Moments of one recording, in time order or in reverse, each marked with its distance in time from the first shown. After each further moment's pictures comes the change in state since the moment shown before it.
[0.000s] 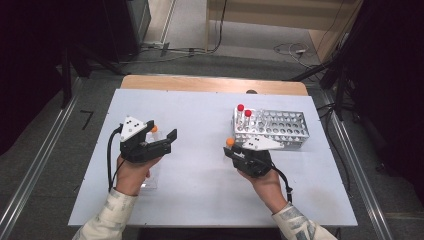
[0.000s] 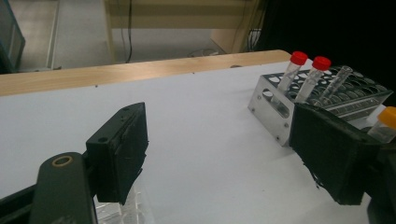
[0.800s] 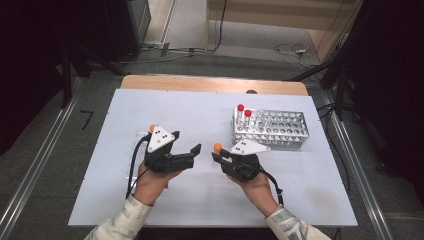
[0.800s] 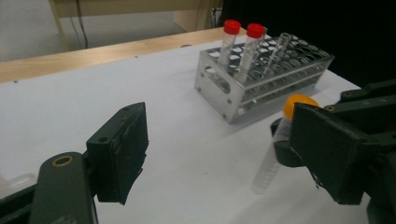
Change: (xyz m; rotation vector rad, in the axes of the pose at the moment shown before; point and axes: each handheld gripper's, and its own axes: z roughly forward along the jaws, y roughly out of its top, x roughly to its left) left arm -0.051 -0.015 0.018 0.073 -0.141 0.081; right arm 0.025 0.001 0.014 0.015 0.061 -0.040
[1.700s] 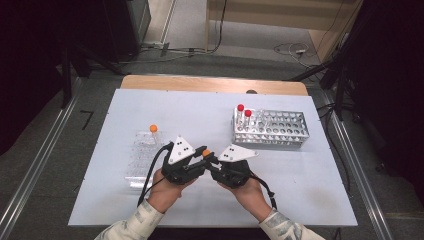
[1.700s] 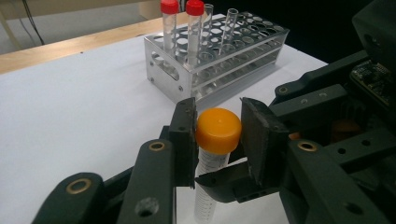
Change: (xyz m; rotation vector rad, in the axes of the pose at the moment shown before) left arm -0.030 -0.010 0.014 0.032 -0.104 0.083; right arm 0.024 0.002 0.007 0.008 0.058 -0.053
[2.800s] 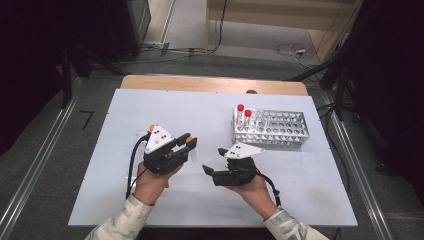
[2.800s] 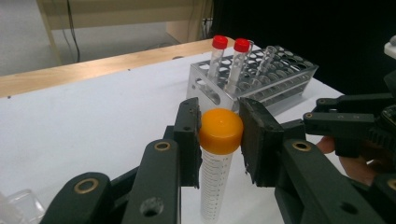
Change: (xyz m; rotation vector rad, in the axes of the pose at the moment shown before) left arm 0.033 0.015 -0.030 -0.084 0.083 -0.078; right arm -0.015 -0.004 -0.007 0.017 0.007 0.032
